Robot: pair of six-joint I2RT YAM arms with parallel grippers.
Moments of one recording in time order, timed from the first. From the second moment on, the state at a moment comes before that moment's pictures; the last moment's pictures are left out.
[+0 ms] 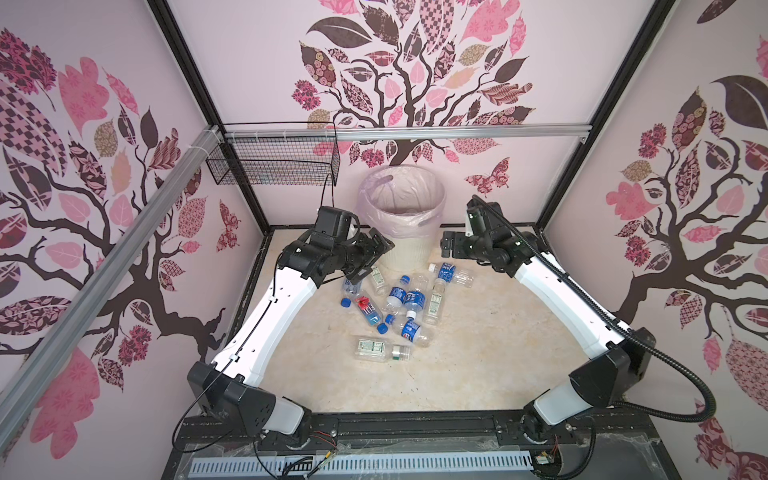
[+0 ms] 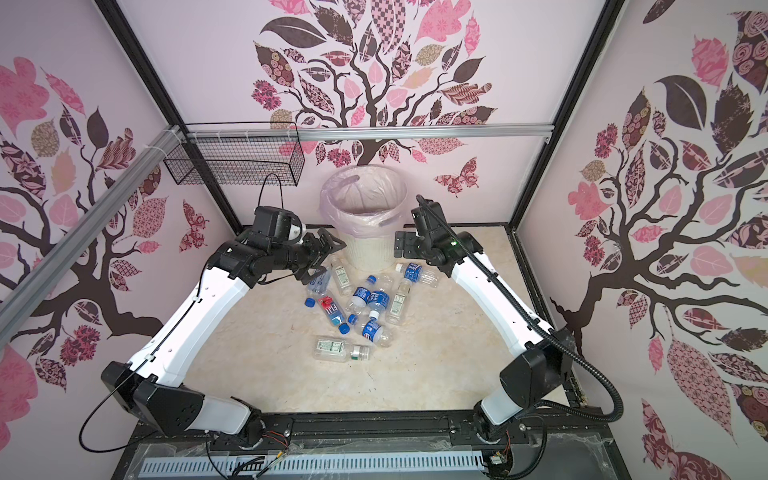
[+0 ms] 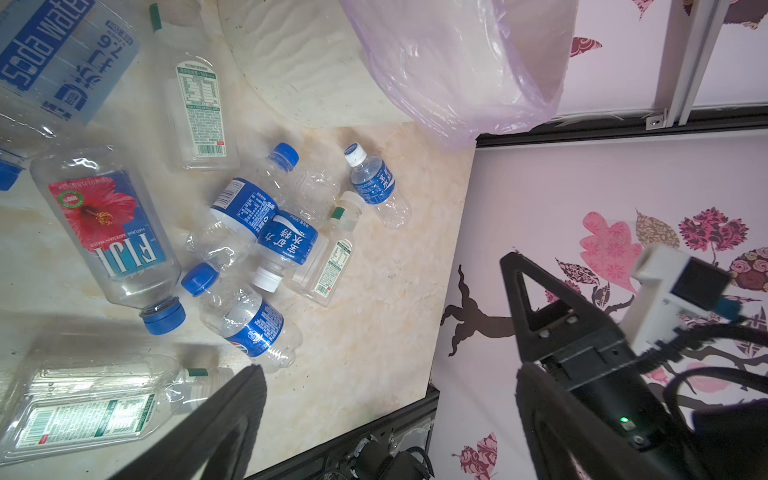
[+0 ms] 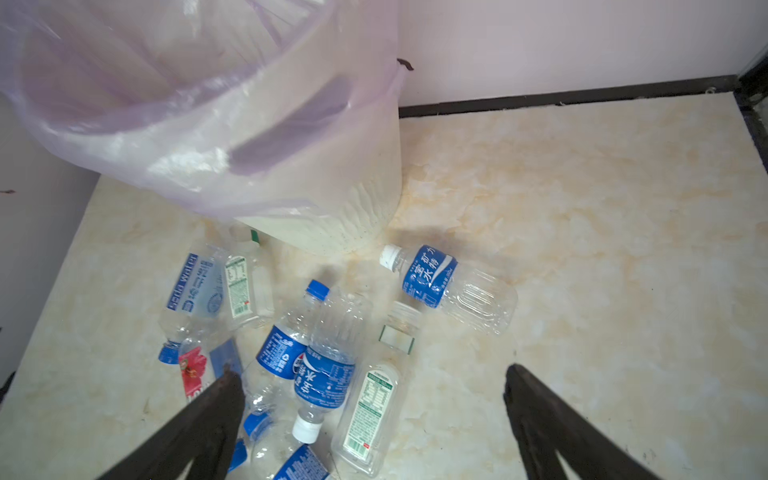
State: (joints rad) left arm -0.42 1.46 1.62 -0.88 0.33 -1.03; right arm 0.45 1.54 1.55 -0.74 0.15 0.39
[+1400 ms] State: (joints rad) left arm -0.42 1.63 1.56 -0.76 0.50 -1.22; right arm 0.29 2.04 1.45 -0.38 0.20 0.06
